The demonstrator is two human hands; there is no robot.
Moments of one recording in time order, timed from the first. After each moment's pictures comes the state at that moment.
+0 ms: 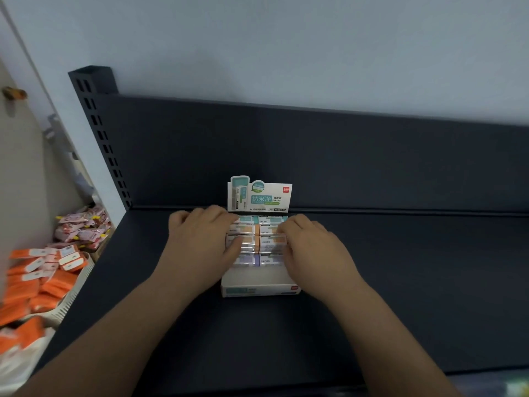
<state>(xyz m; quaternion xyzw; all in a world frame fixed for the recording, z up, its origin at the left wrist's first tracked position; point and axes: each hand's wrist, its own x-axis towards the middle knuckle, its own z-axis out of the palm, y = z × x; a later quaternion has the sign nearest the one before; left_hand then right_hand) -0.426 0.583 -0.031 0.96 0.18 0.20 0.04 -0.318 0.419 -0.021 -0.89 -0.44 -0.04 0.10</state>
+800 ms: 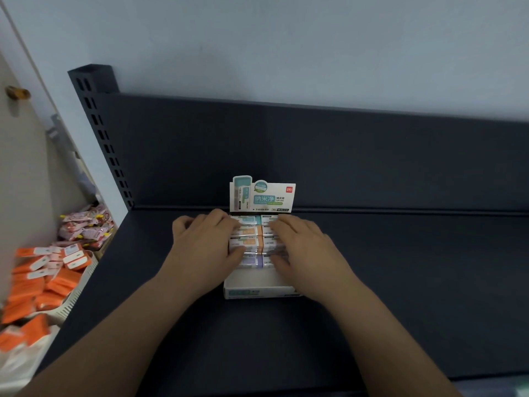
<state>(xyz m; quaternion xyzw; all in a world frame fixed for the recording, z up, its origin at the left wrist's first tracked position) -0.420 0.587 -0.041 0.97 0.20 0.15 0.05 -0.313 0.428 -0.031 -0.88 -0.47 -0.01 0.11</state>
